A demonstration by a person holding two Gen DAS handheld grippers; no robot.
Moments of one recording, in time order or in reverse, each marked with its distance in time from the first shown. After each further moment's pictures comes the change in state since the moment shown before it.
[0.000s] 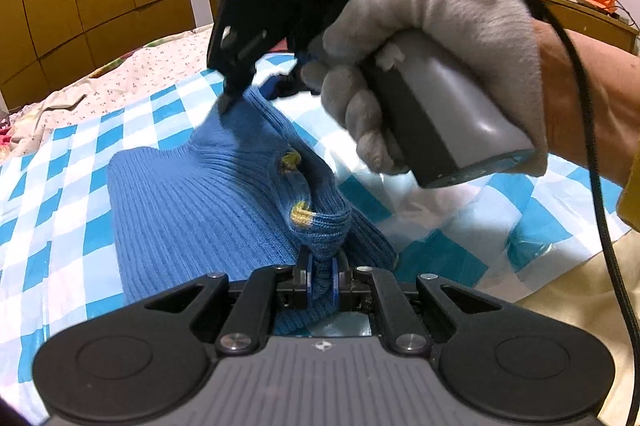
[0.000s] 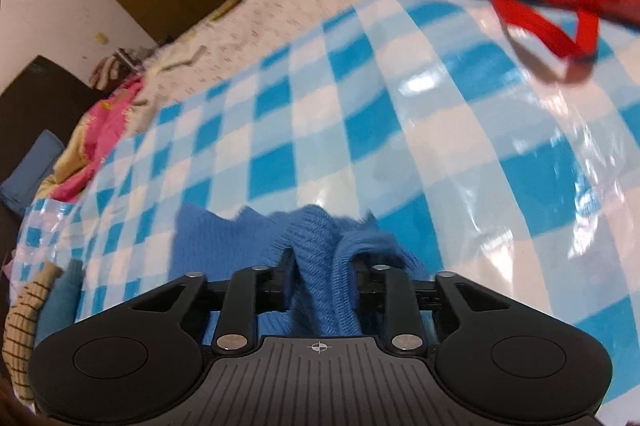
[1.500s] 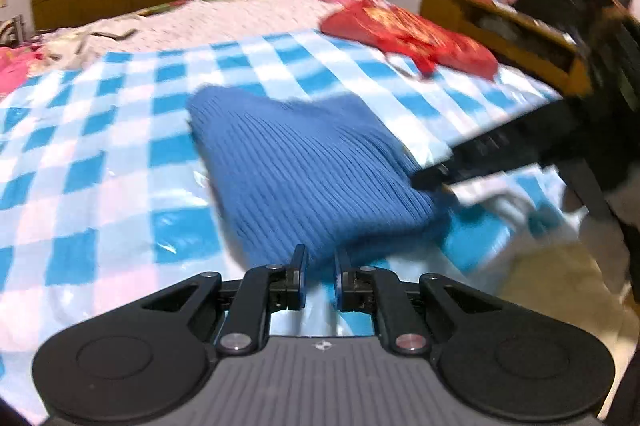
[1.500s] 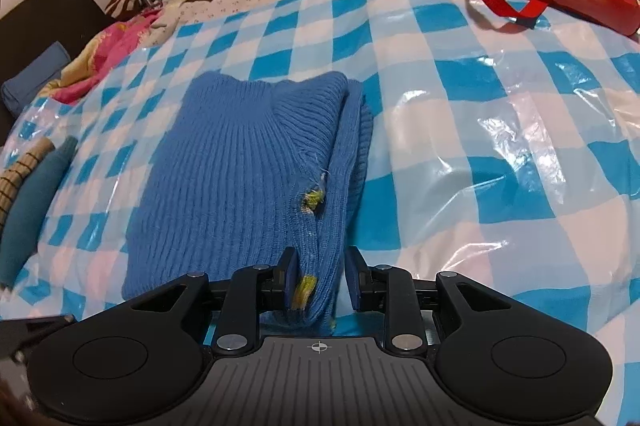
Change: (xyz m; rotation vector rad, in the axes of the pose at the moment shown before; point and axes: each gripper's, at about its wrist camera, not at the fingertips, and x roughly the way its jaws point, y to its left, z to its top) left arm -0.056 0.075 -0.041 -0.239 0.015 -0.022; right arm -0.075 -0.005 -0.101 -0.183 0.090 -0.126
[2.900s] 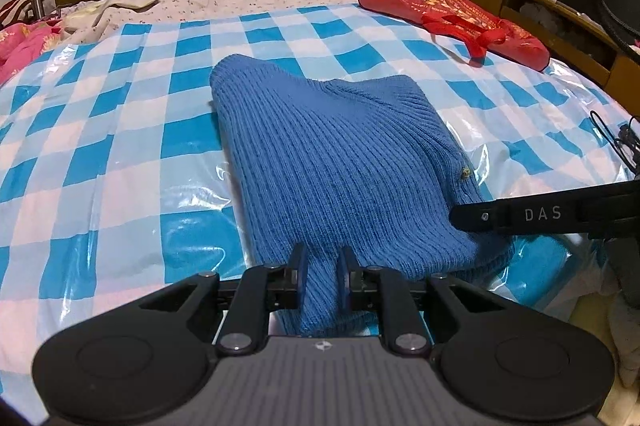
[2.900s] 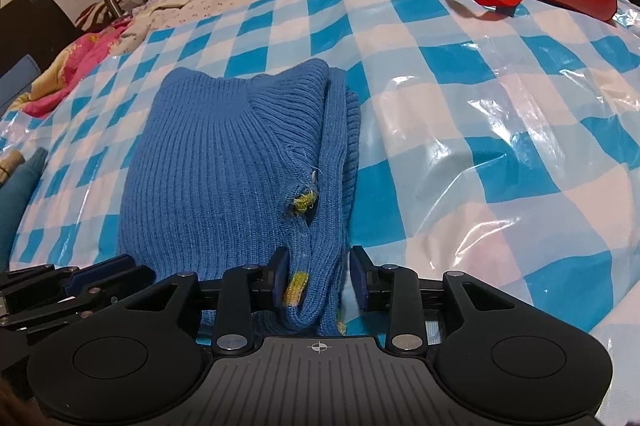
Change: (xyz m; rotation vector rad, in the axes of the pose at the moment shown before) left arm 0.049 0.017 0.013 -0.039 0.094 0.074; right arm 0.023 0.007 -0.018 0.052 -0.038 -0.089
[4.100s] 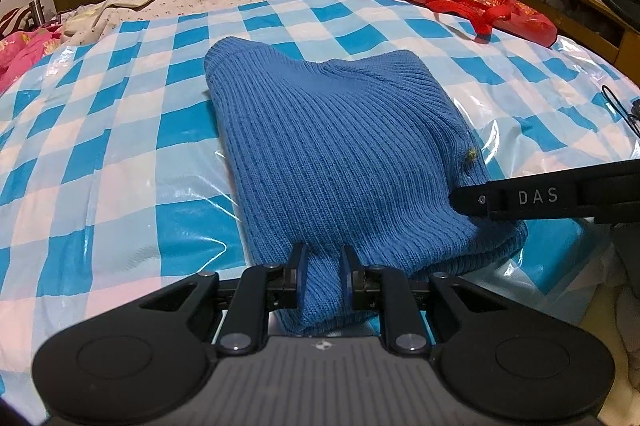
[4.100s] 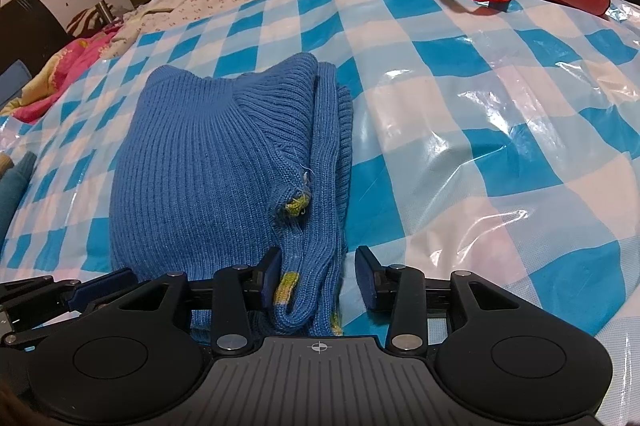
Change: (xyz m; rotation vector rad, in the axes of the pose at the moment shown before) left arm 0.014 -0.009 -0.005 0.040 0.028 0.048; right arm 0.011 0.001 -0.004 0.008 -0.021 -0.032
